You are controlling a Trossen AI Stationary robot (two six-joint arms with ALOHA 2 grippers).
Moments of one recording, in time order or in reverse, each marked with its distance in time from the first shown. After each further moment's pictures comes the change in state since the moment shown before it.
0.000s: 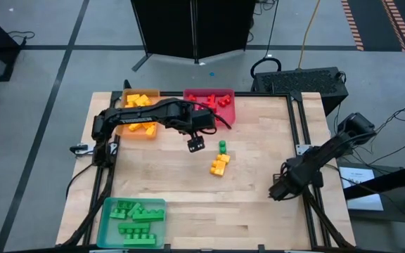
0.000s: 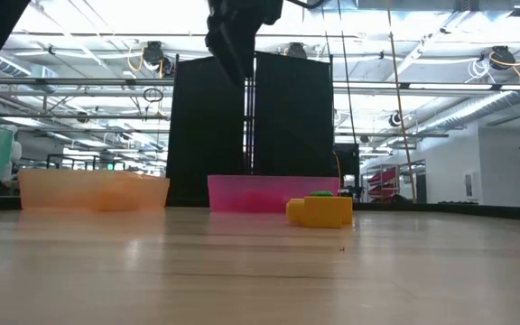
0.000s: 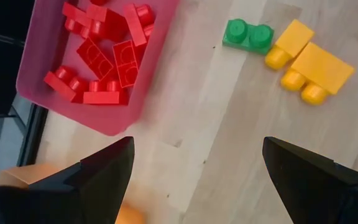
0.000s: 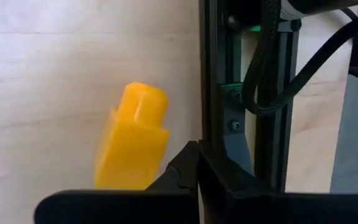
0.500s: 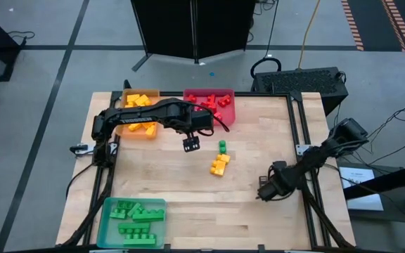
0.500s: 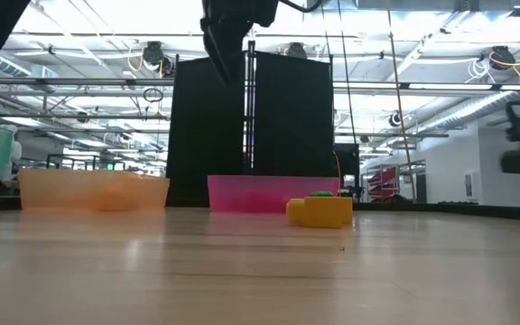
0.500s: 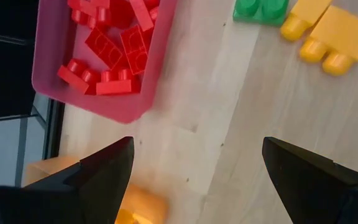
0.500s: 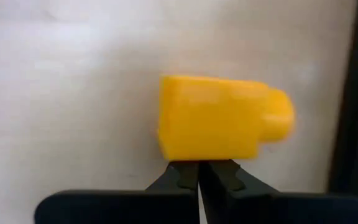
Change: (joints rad) left arm -0.003 0.000 0.000 -0.071 -0.026 0.077; right arm -0.095 0.141 0.001 0.299 0.184 -0.084
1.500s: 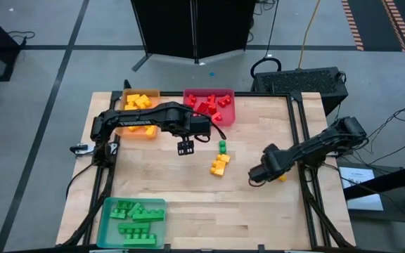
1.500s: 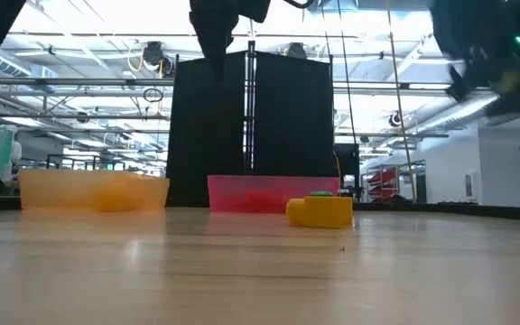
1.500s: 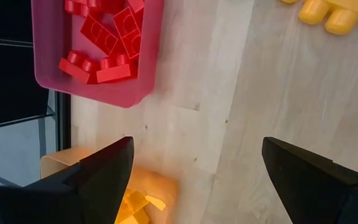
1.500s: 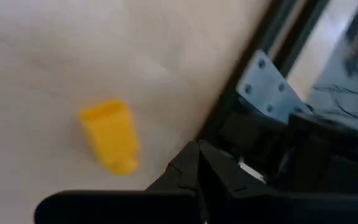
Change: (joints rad) left arm -0.041 -0.006 0.000 -0.095 -0.021 0.043; right arm -0.230 -0.014 0.272 -0.596 0.125 -0.791
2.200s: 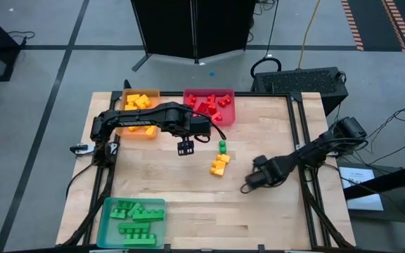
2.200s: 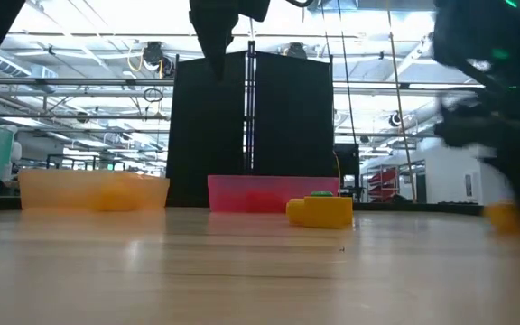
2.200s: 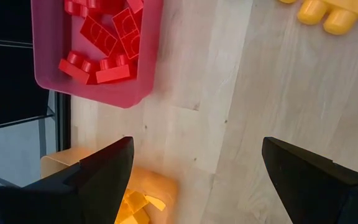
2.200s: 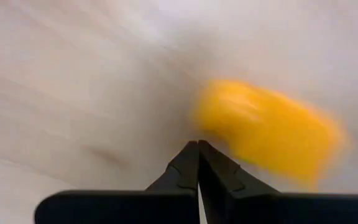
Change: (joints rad) left arm 0.000 -0.001 0.000 0.001 -0.001 0.000; right arm 0.049 0.002 -0.220 0.735 -0.041 0.208
